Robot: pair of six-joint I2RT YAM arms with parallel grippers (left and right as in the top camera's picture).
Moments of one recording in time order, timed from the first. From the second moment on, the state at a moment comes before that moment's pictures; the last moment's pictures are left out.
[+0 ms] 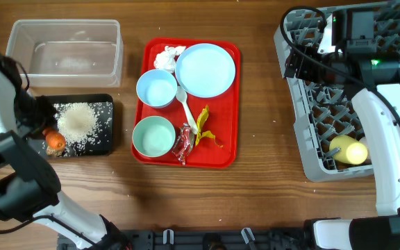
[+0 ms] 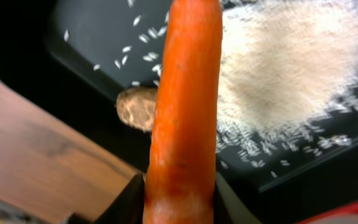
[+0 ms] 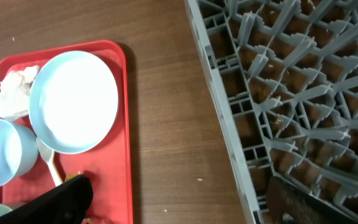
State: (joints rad) left arm 0.50 1.92 1.53 -1.30 -0.05 -0.26; right arm 0.06 1.54 1.55 -1.02 -0.06 0.27
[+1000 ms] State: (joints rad) left arm 0.05 1.86 1.53 -1.09 0.38 0.00; right arm 0.06 1.54 1.55 -1.02 -0.07 0.27
